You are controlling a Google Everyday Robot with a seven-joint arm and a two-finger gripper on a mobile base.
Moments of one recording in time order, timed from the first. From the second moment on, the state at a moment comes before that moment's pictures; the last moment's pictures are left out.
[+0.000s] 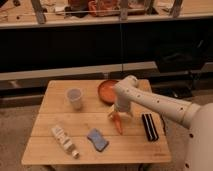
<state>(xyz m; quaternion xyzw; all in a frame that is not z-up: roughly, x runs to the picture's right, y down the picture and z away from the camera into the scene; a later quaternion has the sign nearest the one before) 0.097 0.156 0.864 -0.23 -0.26 -0.64 0.68</state>
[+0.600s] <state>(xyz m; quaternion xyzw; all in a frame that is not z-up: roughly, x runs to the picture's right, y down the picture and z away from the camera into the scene) 0.083 0.165 0.876 -0.23 -0.26 -0.64 0.68</state>
